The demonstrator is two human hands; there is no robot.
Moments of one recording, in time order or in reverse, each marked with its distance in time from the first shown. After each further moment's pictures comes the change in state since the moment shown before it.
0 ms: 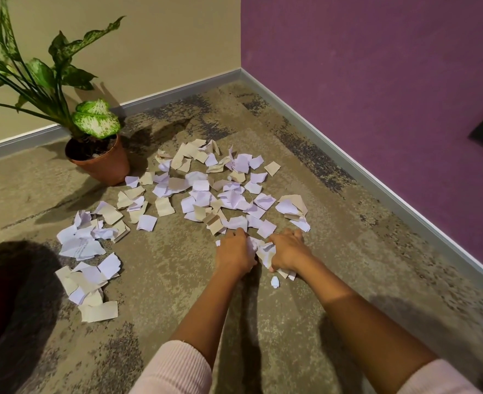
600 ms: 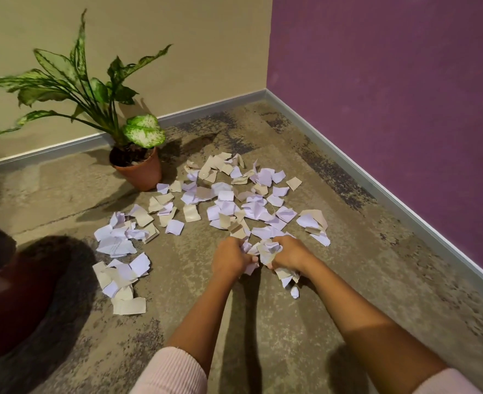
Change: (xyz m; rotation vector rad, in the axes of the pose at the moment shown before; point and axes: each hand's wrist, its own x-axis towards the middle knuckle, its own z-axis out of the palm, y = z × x) left_hand -0.023 -0.038 -0.043 -0.305 0.114 -0.135; right_hand -0.026 -0.045 -0.028 0.342 -0.024 -0.077
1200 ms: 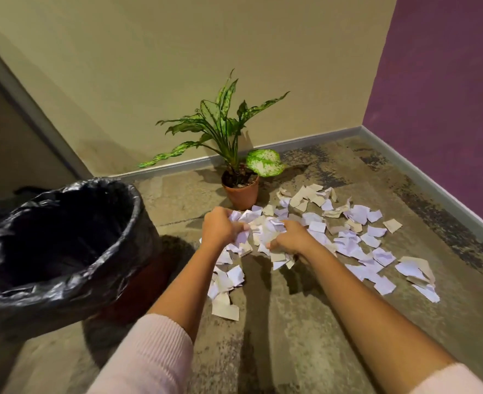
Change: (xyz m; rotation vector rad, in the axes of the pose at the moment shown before) left_hand -0.015 -0.092 -0.232 -0.150 0.400 -0.126; right_hand -0.020 -0.222 0.032 0.273 -0.074 -0.241
